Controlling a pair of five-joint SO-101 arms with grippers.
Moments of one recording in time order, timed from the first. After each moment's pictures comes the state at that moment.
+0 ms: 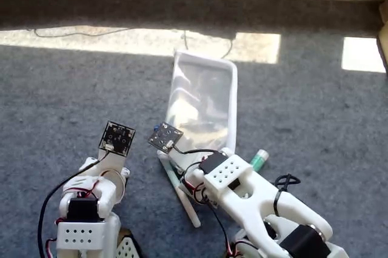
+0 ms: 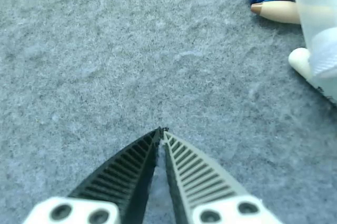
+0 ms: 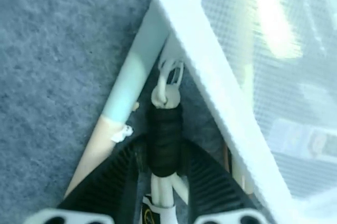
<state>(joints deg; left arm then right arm) -6.5 -97.1 96.0 66.7 -12.4 -41.8 -23.5 61.7 45.8 18.9</state>
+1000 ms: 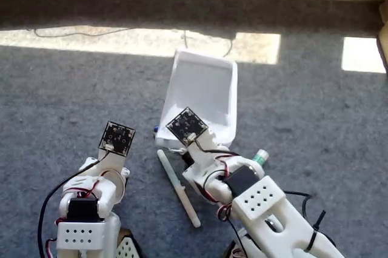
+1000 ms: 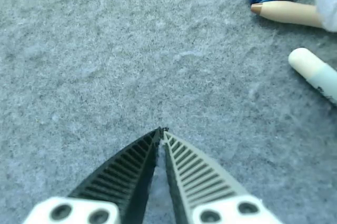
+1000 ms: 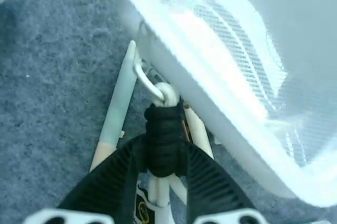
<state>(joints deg) -6.5 -97.1 96.0 66.7 -12.4 -38.2 -52.7 68.0 49.4 11.5</state>
